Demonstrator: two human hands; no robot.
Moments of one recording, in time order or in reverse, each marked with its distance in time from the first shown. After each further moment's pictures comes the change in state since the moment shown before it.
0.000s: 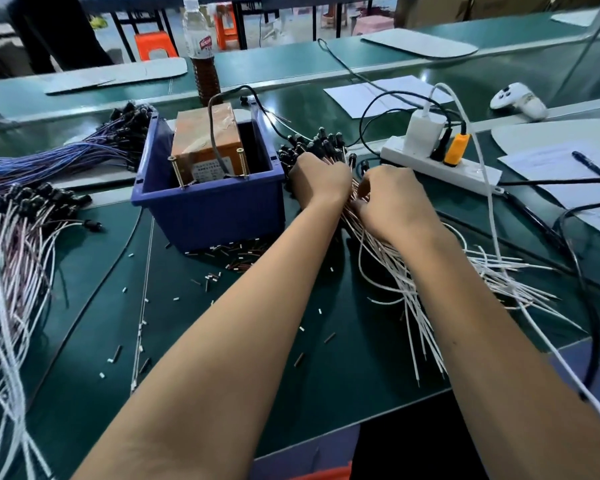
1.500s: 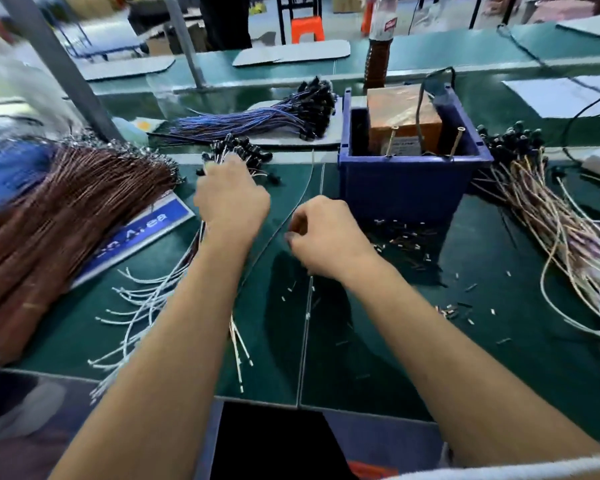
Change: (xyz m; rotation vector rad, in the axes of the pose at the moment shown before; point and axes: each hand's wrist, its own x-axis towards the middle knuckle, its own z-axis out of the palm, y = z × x) left_hand 0.003 -0.100 -0.331 0.997 0.417 -0.062; right_hand -0.095 -0.229 0.087 0.432 -0.355 -0.523
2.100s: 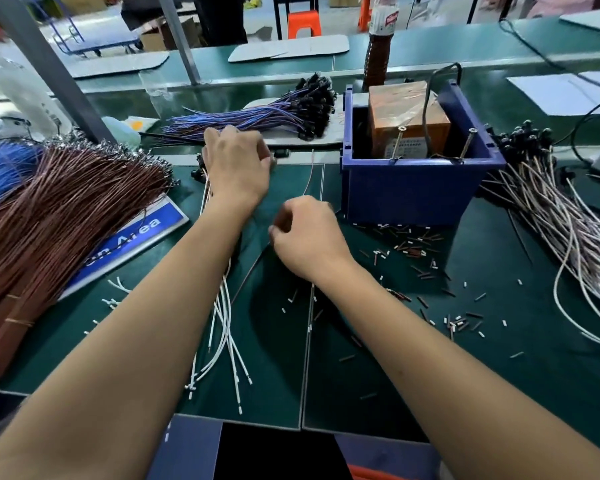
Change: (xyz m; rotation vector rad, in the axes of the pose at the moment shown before) left_hand 0.057 0.008 0.022 -0.136 0.143 0.279; right_hand 0.023 -0.011 0.024 0.124 0.075 0.061
